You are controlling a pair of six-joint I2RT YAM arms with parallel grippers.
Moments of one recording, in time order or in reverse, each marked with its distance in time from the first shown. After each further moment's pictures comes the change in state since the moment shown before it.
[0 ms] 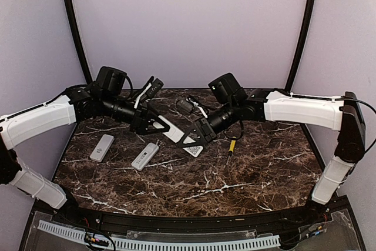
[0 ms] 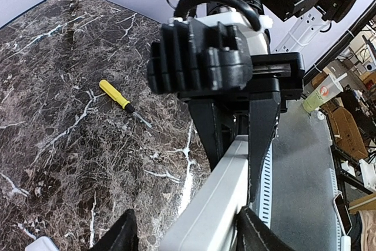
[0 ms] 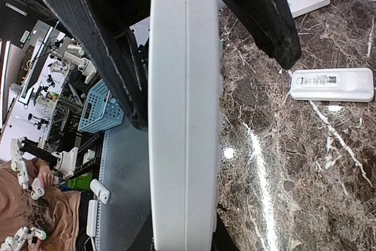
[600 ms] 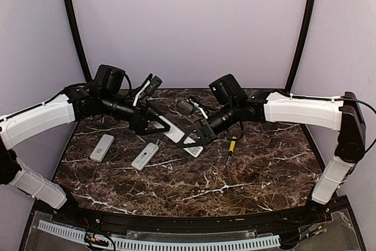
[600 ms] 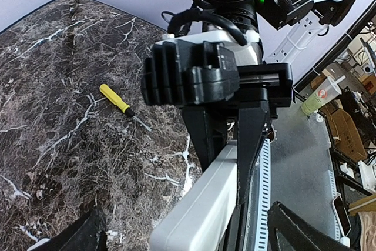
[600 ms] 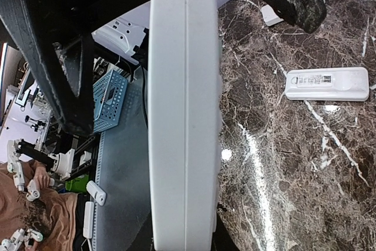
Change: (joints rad) left arm 0.007 -0.004 0.012 -0.003 0.007 -0.008; right arm -0.006 -0.003 -0.018 0.019 0.016 0.001
